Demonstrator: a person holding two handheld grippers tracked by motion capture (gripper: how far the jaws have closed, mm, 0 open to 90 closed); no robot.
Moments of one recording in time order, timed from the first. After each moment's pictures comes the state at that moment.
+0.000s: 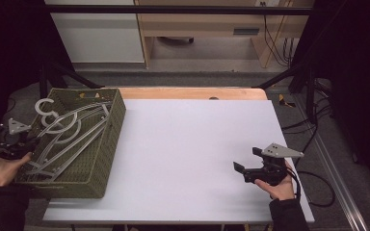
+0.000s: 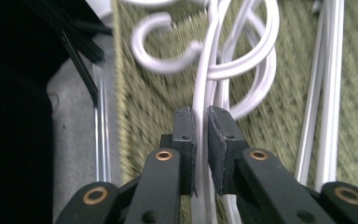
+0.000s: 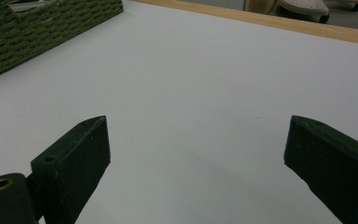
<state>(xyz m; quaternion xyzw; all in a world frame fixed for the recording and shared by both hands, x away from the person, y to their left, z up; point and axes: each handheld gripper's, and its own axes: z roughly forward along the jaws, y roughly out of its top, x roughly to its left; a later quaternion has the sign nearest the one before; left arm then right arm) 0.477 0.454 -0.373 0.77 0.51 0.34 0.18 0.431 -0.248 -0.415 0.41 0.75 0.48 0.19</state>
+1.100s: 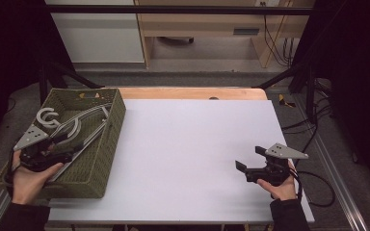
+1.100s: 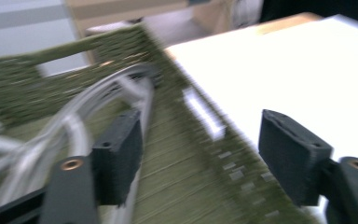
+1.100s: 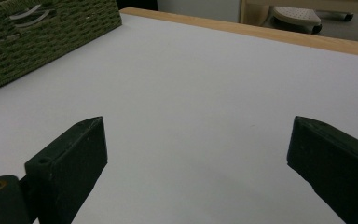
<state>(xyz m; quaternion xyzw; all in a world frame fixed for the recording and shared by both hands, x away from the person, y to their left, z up) 0.432 0.354 -0.352 0.73 0.42 0.27 0.47 0.427 -0.252 -0.411 0.41 0.74 0.50 0.20</state>
